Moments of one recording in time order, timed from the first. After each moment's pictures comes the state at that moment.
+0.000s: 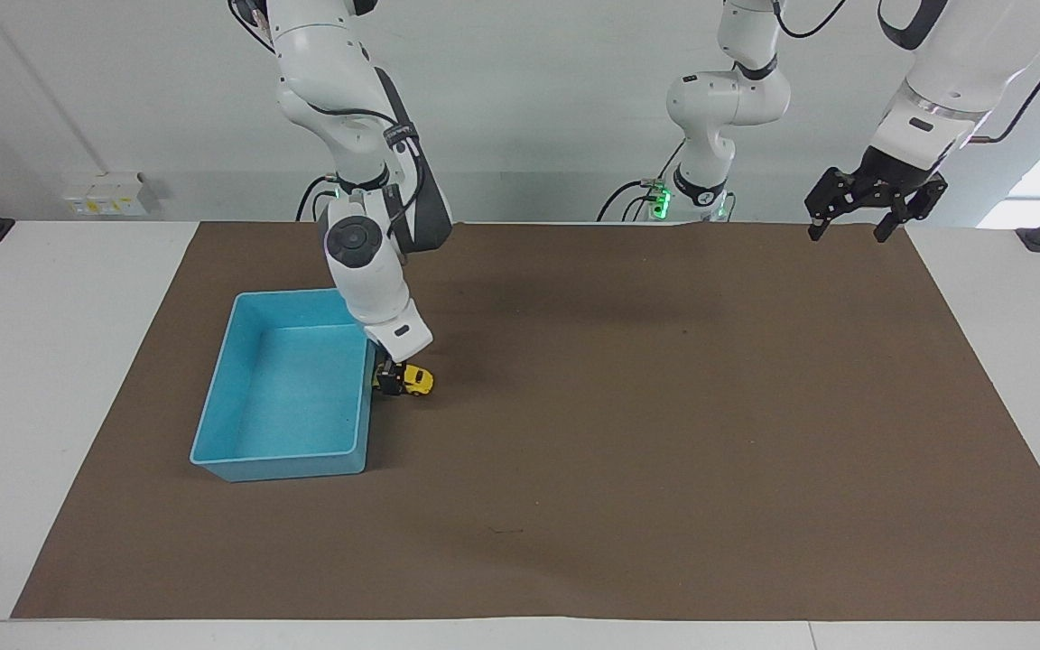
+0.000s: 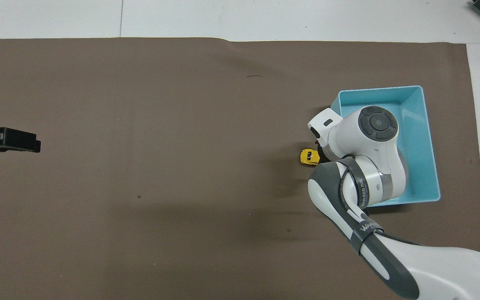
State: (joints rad) left arm -0.01 -0.09 -0.05 -1.66 -0.04 1.60 0.00; right arm 0.24 0.26 0.03 -2.03 0.04 2.25 -1.19
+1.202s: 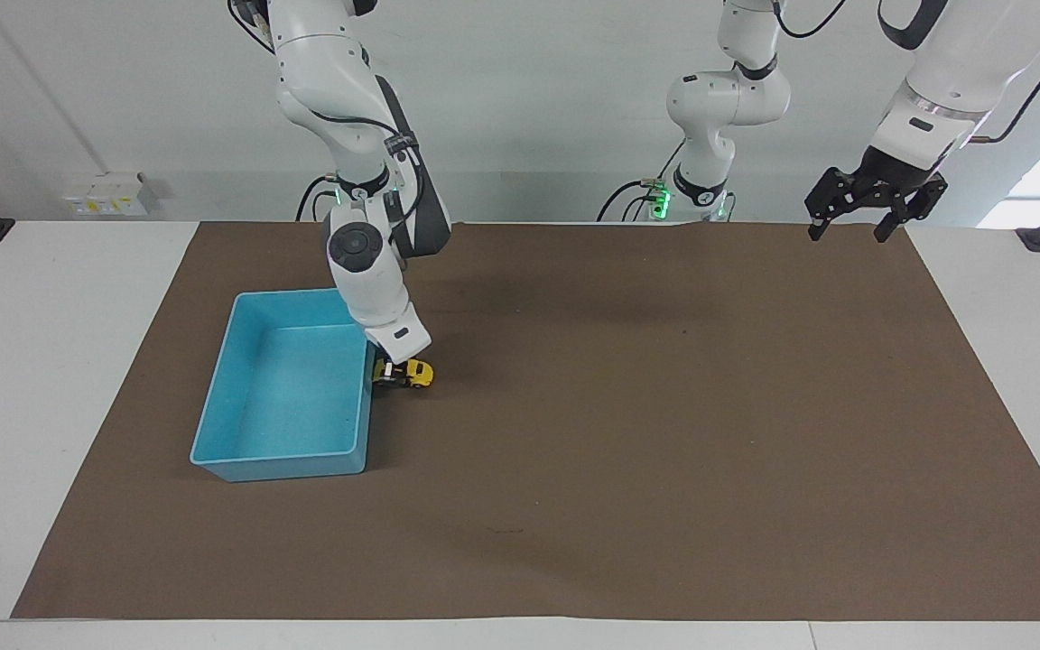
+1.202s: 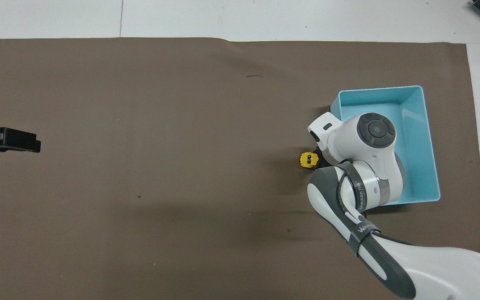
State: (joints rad) left arm -0.01 -0.09 -0.05 -1.66 -0.04 1.60 0.00; right arm 0.24 0.26 0.03 -2.05 0.04 2.30 -1.19
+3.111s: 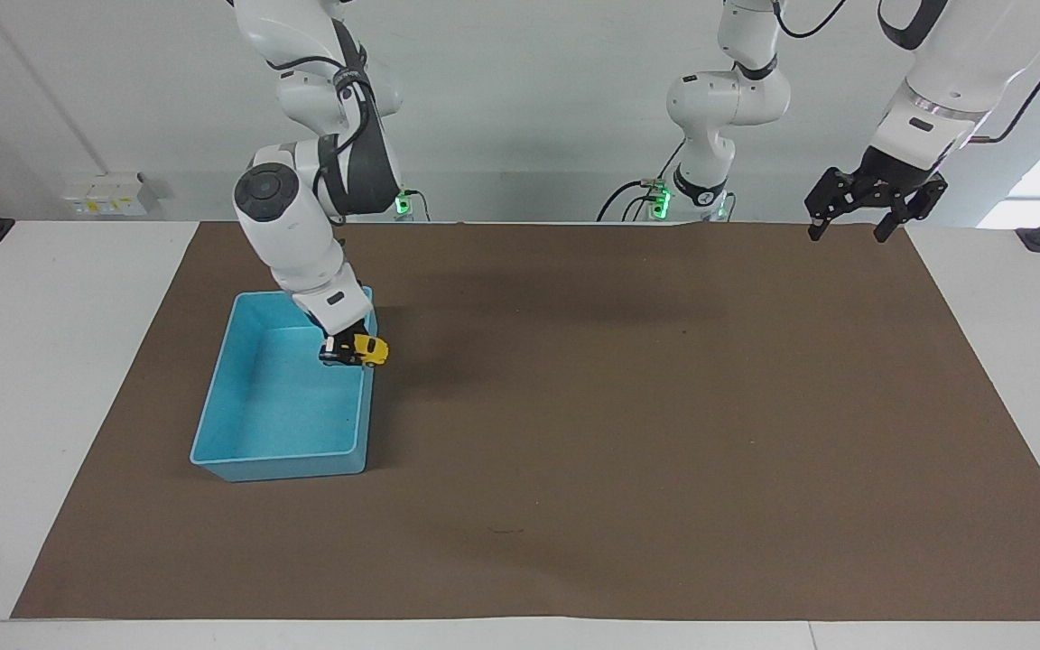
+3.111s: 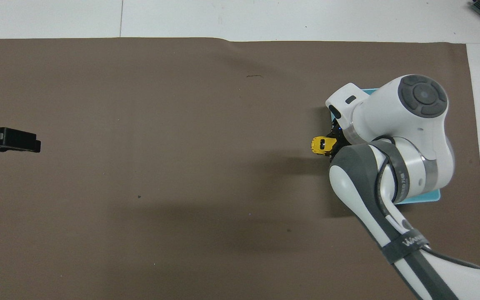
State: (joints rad) left arm -0.01 -0.09 -0.05 -1.66 -0.04 1.60 0.00; right arm 0.10 0.17 0.03 -1.86 0.05 1.97 -1.37
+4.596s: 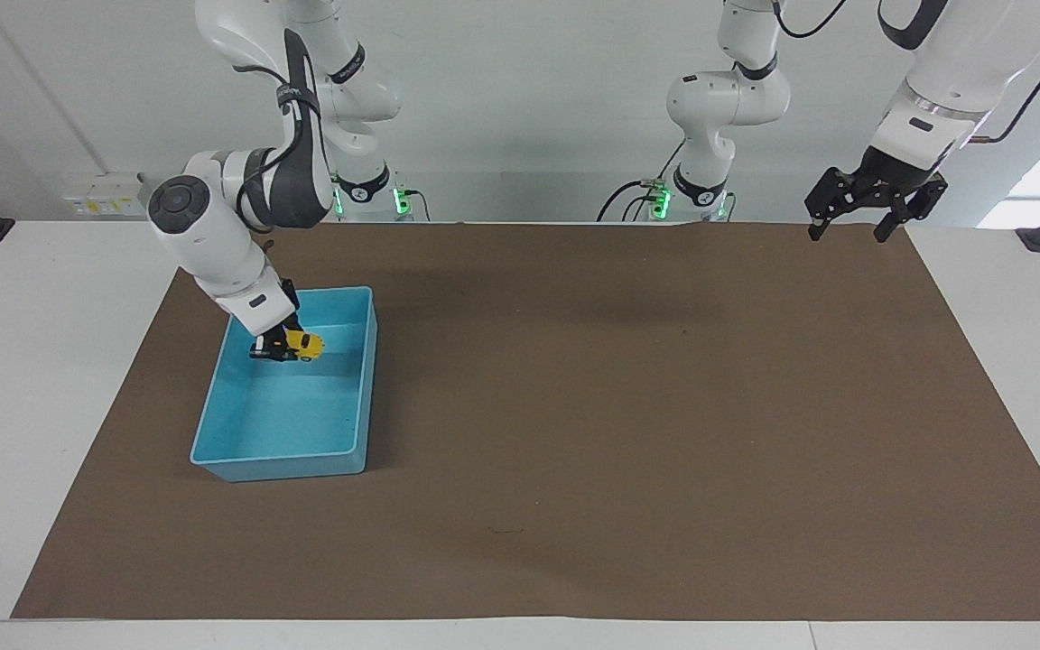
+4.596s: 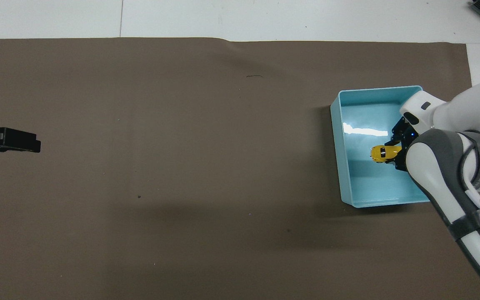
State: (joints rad) left arm -0.01 -0.09 -0.05 -1.66 -0.04 1.60 0.00; right arm -0.06 0.12 0.03 -2.02 0.01 2.06 -1.54
